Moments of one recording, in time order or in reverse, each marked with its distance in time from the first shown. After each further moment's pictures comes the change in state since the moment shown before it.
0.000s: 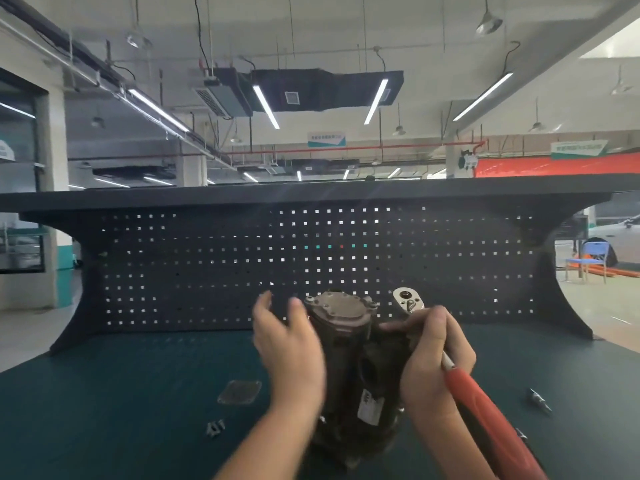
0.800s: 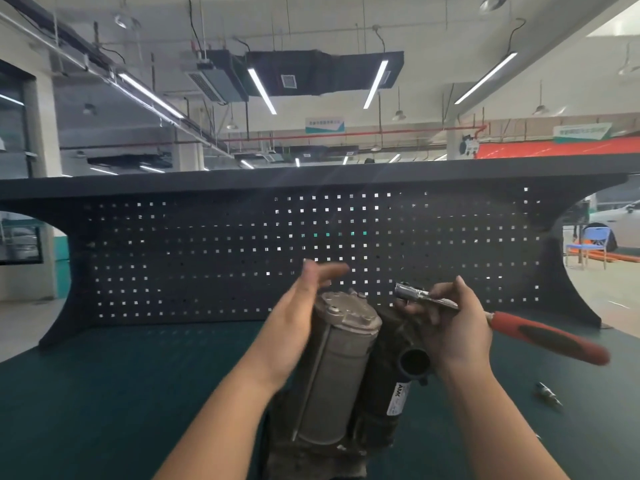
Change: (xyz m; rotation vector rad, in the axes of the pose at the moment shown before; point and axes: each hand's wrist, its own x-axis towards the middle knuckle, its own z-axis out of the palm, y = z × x) left_hand 0.032 0.014 -0.009 -0.001 -0.678 0.123; right_hand 0.058 0.023 -0.010 0.431 0.054 0.737
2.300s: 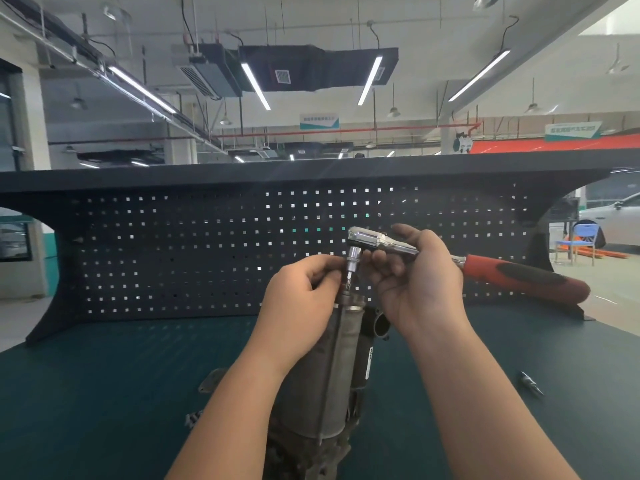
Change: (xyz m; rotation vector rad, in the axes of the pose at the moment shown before) left_hand -0.007 0.022 0.023 0.208 0.092 0.181; right_hand -0.040 -0.037 0.072 0.192 -0.100 0.118
